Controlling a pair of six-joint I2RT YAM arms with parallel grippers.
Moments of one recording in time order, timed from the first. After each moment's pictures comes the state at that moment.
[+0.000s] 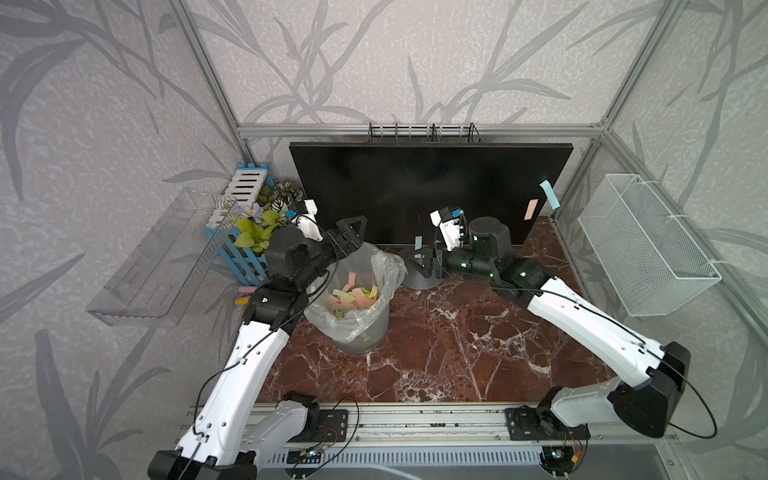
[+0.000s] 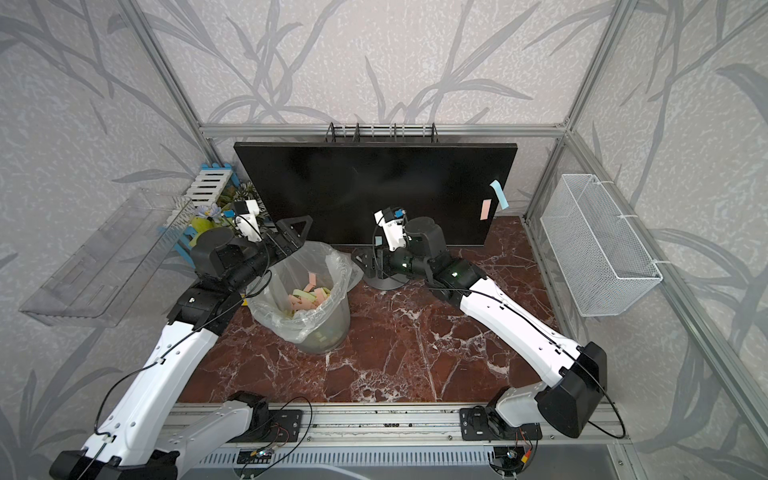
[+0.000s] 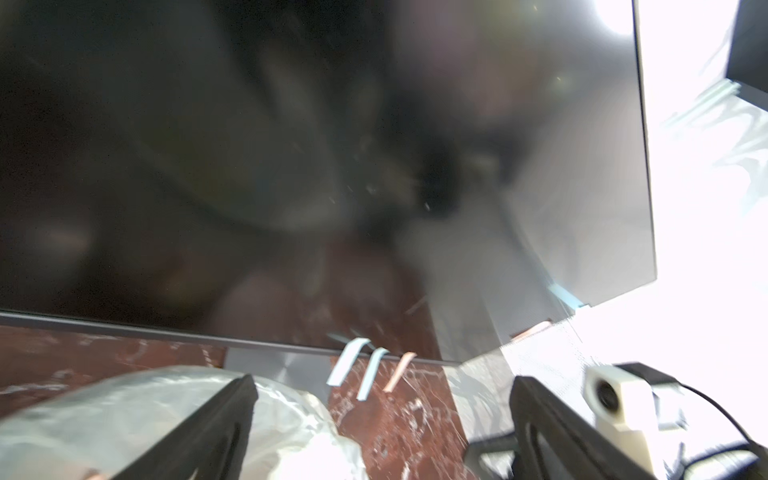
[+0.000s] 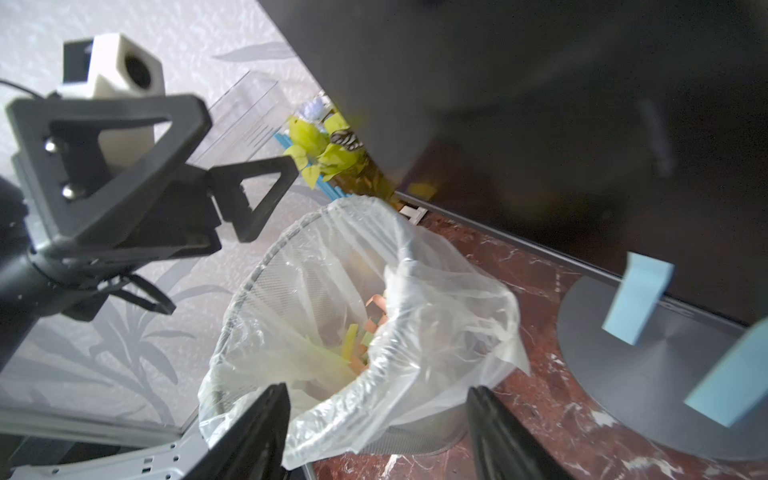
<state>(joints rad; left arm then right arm) -0.26 1.01 1.10 -0.21 0.26 -0.76 0.69 1.36 1.32 -0.29 -0.35 0.49</state>
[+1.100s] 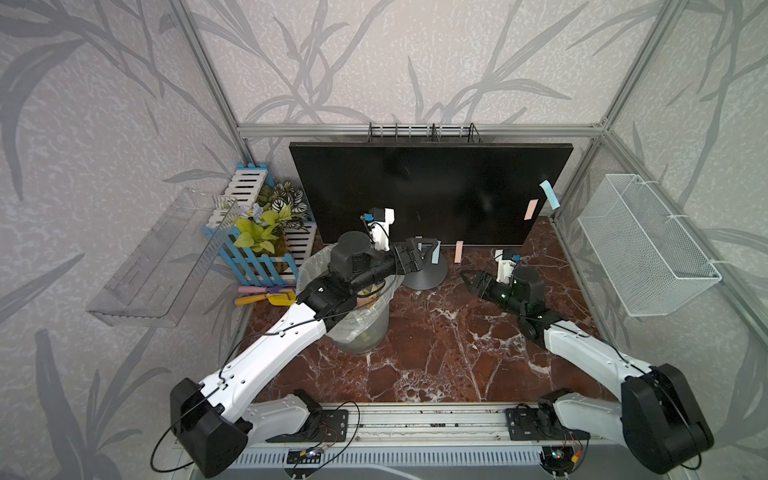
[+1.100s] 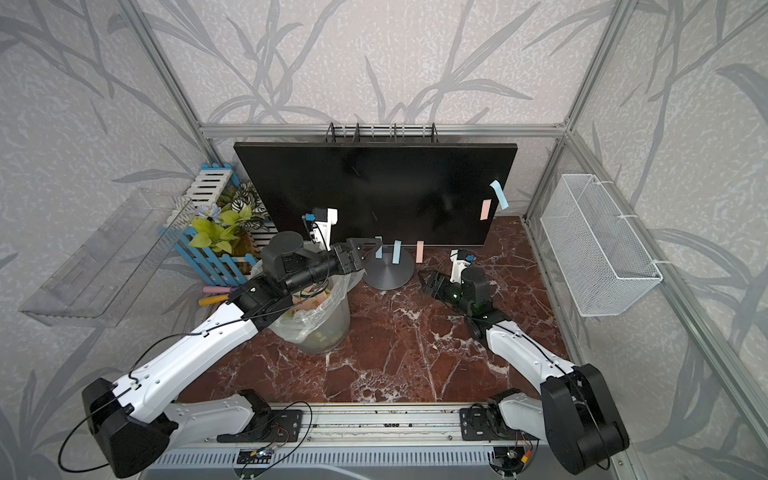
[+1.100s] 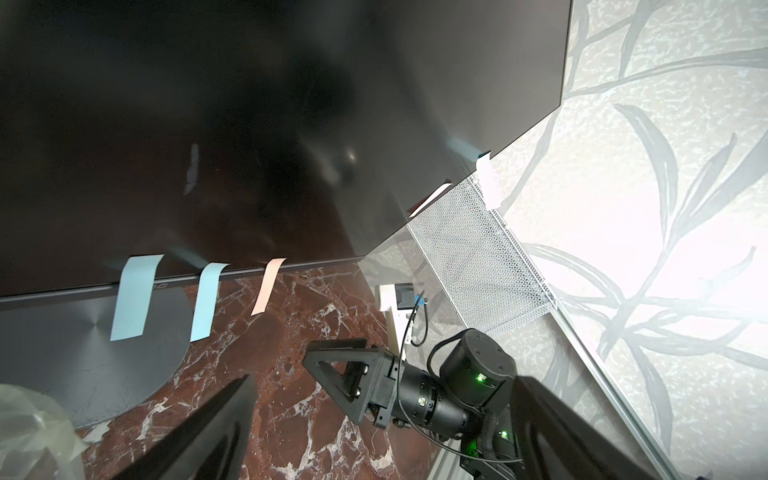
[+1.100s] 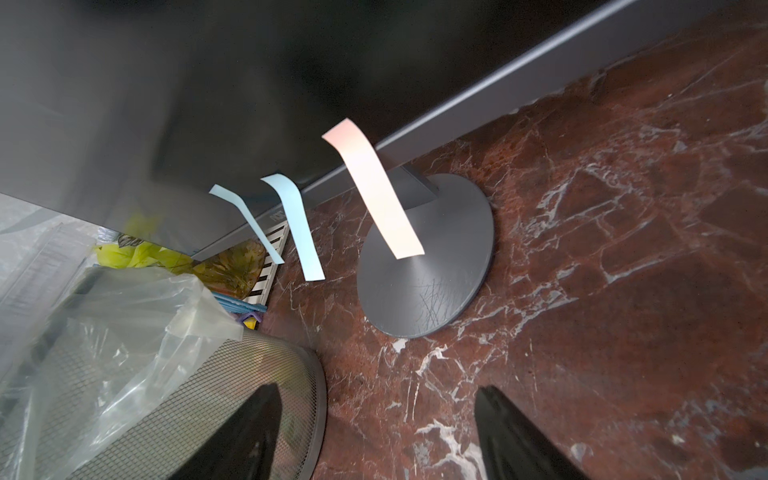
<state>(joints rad) -0.64 1.20 1.14 -0.06 0.27 -0.75 0.32 1.23 0.56 0.33 -0.30 0.74</state>
